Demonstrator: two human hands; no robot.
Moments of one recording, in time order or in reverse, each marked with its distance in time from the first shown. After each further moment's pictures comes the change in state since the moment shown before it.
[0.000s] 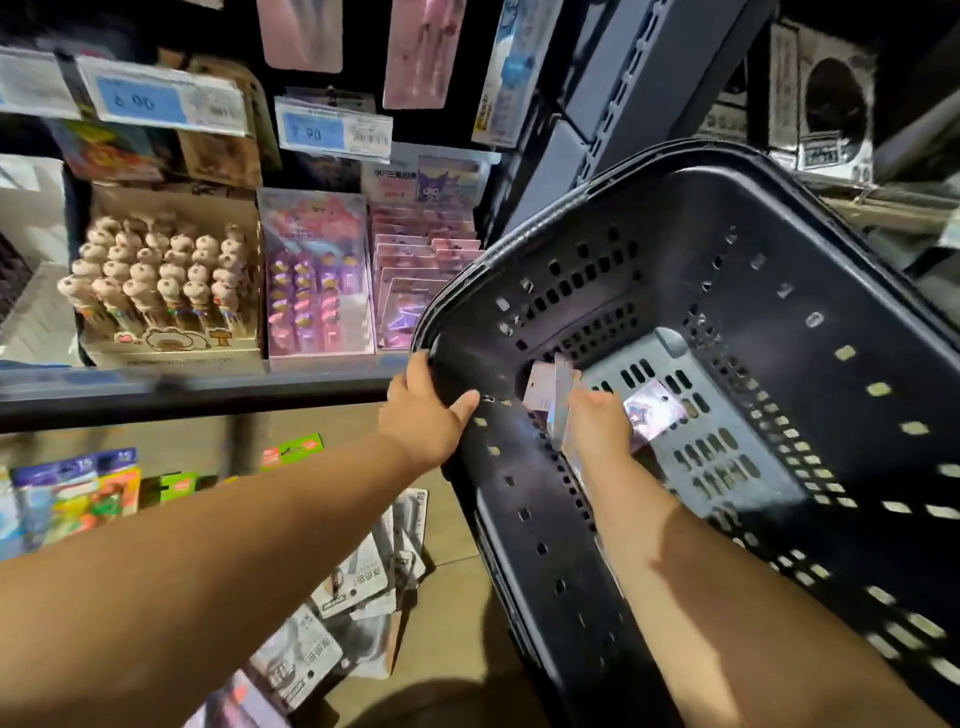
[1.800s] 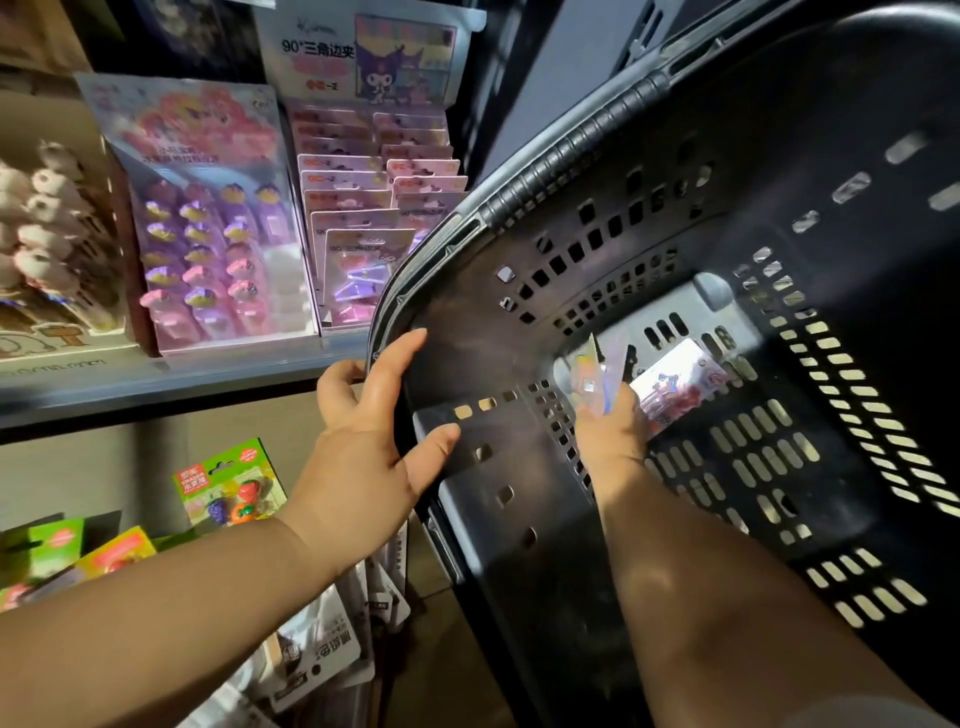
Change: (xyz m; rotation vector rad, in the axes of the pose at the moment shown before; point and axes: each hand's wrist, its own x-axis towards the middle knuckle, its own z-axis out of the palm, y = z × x) left_hand 0.049 -0.034 0.004 -0.021 -0.057 0.326; right_hand 0.122 0.098 0.050 -0.385 0.175 0.058
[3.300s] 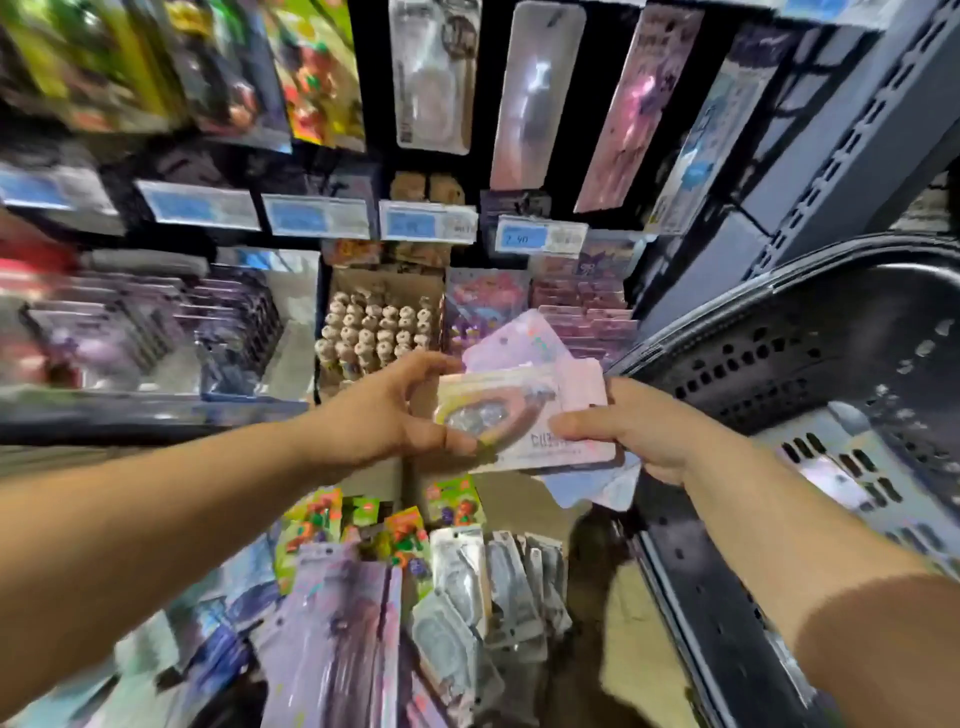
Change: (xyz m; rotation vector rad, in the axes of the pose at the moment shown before) left_hand -0.110 0.051 -0.222 -0.346 -0.063 -0.123; right_hand -0.233 -0.216 -0.143 0.435 -1.105 -0.552
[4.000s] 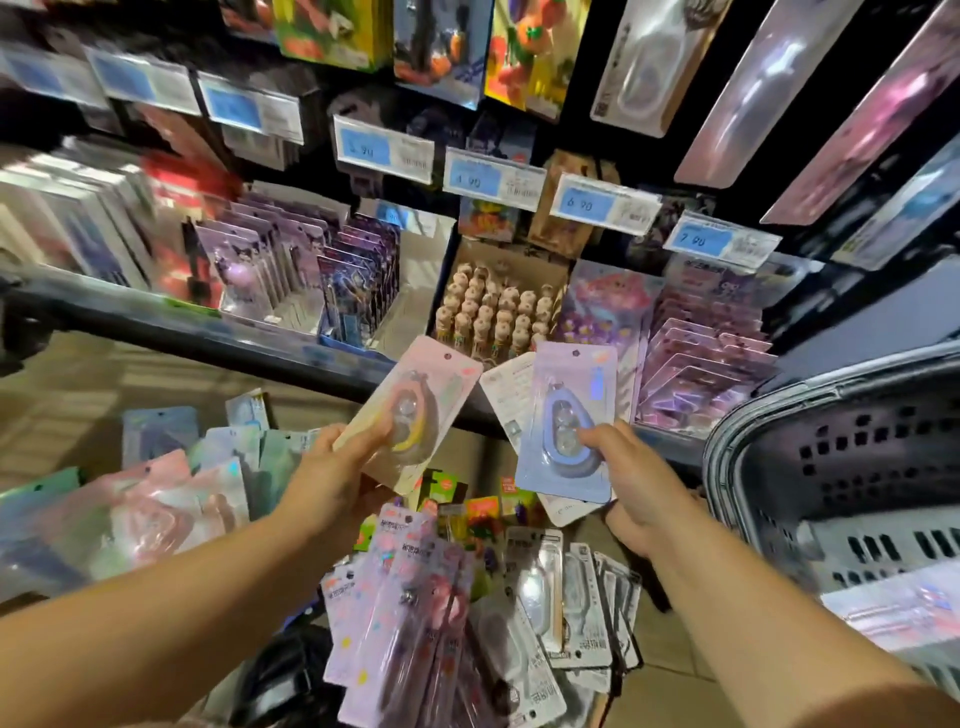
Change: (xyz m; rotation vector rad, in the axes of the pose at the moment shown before) left_hand -0.079 -0.132 -0.060 -0.763 0.779 -0.206; right_hand 0.062 0.042 0.128 0.346 0.207 0.118
